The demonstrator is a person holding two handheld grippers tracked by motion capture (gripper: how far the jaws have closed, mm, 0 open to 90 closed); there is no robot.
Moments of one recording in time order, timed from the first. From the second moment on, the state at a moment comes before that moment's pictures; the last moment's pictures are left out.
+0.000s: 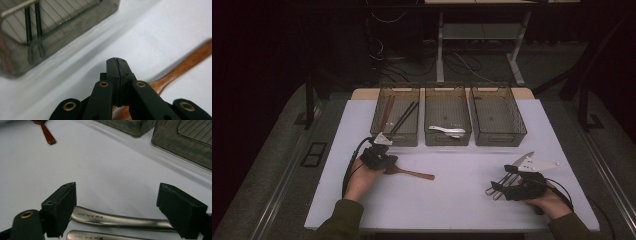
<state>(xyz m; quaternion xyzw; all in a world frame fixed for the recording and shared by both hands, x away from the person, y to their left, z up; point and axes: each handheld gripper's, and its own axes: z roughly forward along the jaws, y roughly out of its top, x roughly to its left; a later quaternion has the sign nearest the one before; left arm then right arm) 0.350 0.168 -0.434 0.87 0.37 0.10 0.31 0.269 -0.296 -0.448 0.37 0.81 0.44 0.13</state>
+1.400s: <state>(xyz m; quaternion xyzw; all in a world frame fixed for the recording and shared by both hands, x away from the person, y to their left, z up) 0.302 0.197 -0.439 0.87 0.35 0.09 0.33 0.269 -0.295 -0.448 0.37 0.81 0.44 0.13</state>
